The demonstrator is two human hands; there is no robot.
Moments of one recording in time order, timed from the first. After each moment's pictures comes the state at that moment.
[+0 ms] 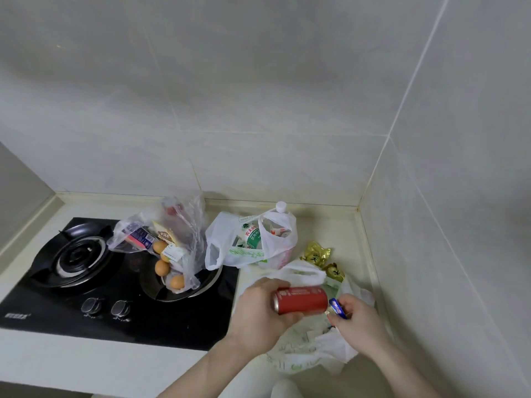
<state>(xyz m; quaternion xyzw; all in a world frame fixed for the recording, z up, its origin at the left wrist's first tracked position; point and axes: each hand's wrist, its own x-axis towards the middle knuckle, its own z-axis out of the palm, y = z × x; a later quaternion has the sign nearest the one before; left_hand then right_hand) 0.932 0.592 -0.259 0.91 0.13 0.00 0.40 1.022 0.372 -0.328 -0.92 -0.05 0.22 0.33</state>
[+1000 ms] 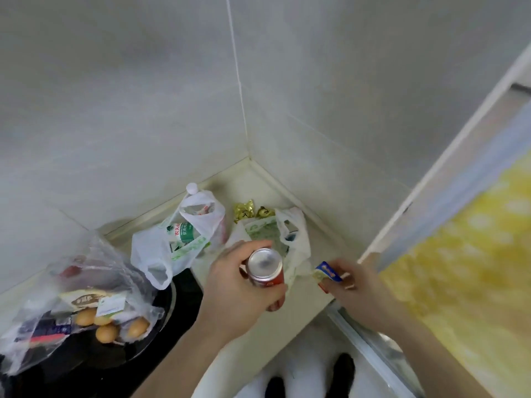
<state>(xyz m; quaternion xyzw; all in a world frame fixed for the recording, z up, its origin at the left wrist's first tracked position) 0.889 0.637 -0.191 0.86 -0.14 -0.06 0.50 0.818 0.400 -0.247 -0.87 0.18 0.07 0.46</state>
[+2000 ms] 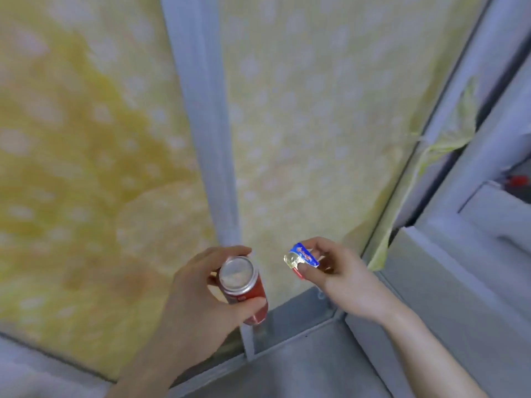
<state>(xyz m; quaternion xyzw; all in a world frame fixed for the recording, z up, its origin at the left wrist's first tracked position) 0.464 0.309 -0.119 0.56 -0.68 -0.26 0.39 0.215 0.271 -0.143 -0.64 0.56 -0.34 0.41</state>
